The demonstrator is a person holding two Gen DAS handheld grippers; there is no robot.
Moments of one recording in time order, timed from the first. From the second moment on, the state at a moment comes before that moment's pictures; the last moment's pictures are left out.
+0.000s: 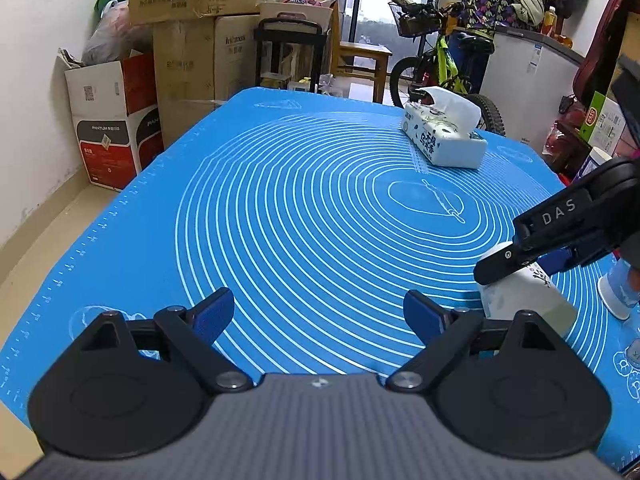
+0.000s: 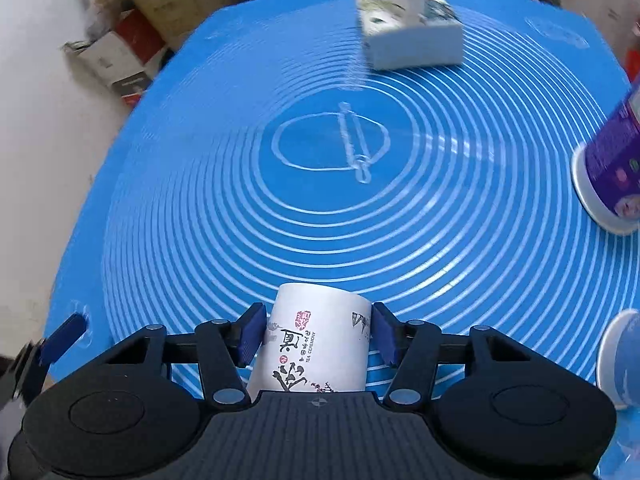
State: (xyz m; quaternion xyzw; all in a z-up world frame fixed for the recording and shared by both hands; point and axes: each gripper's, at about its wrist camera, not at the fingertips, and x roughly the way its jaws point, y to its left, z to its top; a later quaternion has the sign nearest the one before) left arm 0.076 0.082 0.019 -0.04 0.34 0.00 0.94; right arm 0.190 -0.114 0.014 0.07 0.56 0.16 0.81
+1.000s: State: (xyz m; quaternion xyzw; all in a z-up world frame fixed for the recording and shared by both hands) left arm 0.073 0.070 0.009 -0.04 0.35 0.01 0.94; right arm 0.060 -0.110 -0.006 -0.07 0.18 0.12 0.97
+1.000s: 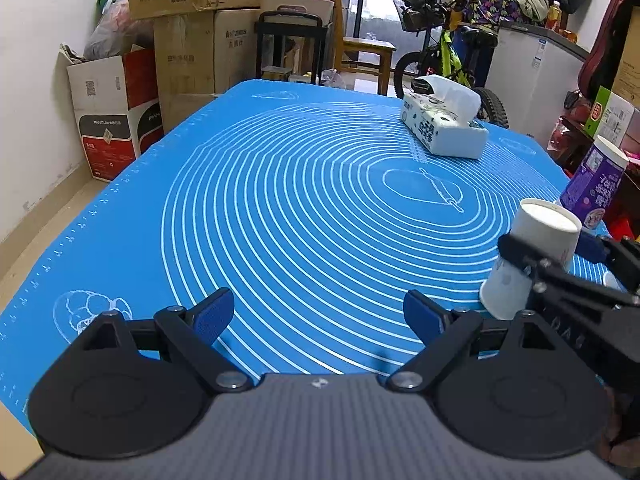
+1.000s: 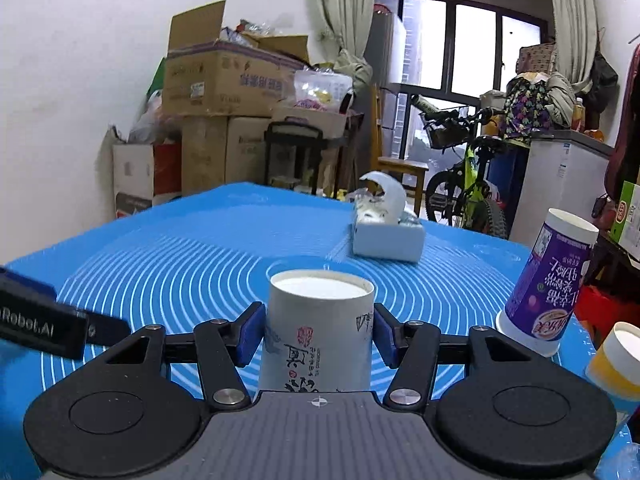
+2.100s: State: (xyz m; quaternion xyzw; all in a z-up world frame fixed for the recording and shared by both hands) left arm -0.046 0.011 0.021 0.01 0.31 -0.04 0.95; right arm -0.081 -0.189 0.000 0.03 0.29 0.05 0.95
